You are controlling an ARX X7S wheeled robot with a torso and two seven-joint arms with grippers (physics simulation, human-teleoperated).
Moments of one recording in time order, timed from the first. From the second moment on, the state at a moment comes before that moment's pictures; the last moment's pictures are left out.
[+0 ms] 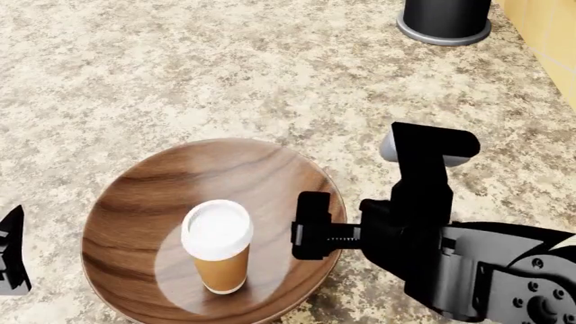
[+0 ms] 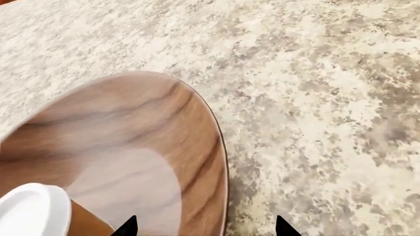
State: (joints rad) left arm -0.40 -0.75 -0.07 0.60 -1.25 -0.97 -0.67; right arm 0.96 0.46 -0.31 0.17 1.32 1.17 0.39
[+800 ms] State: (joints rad) left arm -0.38 -0.75 -0.07 0.60 -1.24 -0.95 -0.66; right arm 1.02 0.40 -0.41 0.36 1.23 1.11 0.26
